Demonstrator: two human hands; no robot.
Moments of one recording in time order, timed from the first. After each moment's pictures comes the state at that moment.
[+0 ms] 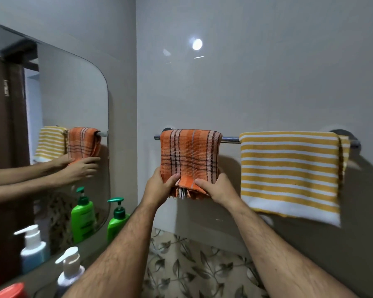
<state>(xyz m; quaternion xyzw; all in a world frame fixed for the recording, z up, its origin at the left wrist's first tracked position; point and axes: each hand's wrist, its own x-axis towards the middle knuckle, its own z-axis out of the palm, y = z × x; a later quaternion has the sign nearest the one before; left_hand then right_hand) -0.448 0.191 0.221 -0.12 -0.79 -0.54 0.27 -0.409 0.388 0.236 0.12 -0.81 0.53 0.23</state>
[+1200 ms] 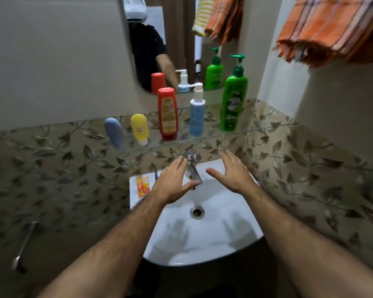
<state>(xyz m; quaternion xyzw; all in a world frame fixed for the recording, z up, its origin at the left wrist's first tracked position) -0.128 0.122 -0.069 0.20 -0.97 -0.12 0.11 -0.293 0.280 -0.048 0.41 -0.88 0.22 -0.04</state>
